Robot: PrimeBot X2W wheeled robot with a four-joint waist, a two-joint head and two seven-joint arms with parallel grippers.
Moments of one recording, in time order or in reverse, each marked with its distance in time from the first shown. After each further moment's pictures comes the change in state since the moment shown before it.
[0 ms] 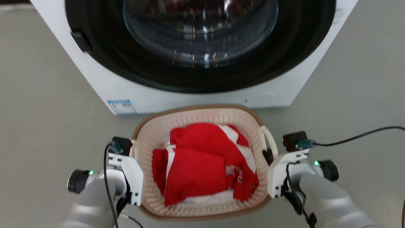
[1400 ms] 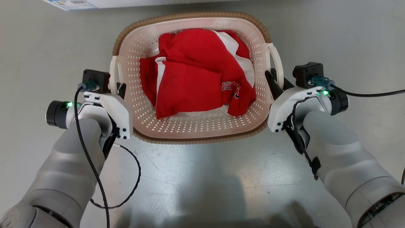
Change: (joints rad) left arm -0.280 0.042 0.027 -0.003 0.003 0.035 -0.259; right arm -0.271 -0.010 -0.184 -0.030 -0.211 -0.007 -0.142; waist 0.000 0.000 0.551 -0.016
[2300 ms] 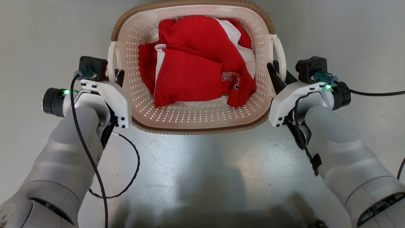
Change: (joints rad) left arm -0.049 0.002 -0.007 0.000 -0.003 0.000 -0.005; right arm 0.008 0.003 -0.156 -0.033 -0.158 0.000 0.000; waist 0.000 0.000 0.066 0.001
